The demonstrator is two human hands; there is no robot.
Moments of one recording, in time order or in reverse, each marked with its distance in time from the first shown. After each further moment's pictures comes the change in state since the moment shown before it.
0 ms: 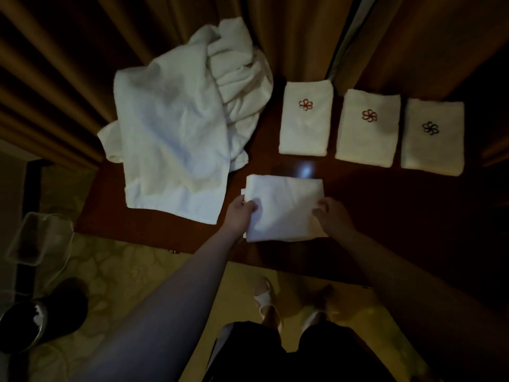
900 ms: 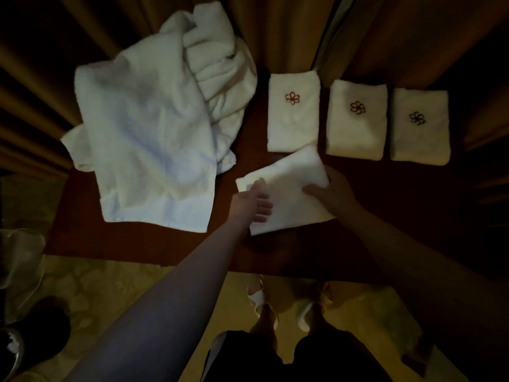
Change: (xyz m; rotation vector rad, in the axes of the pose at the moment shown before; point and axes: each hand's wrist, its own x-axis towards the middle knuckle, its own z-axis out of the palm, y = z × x) left_hand 0.028 0.037 0.026 -0.148 -0.098 -0.110; right_hand -0.012 -0.060 -0.043 0.348 0.103 -0.275
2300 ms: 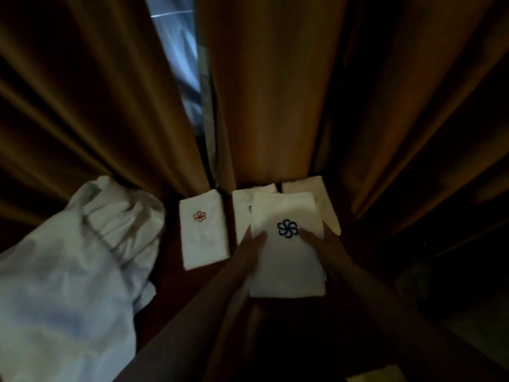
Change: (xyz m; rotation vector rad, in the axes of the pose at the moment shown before) left_hand -0.010 0.136 0.242 0.178 -0.376 0.350; right_hand 0.035 0.031 -0.236 0.593 0.218 0.147
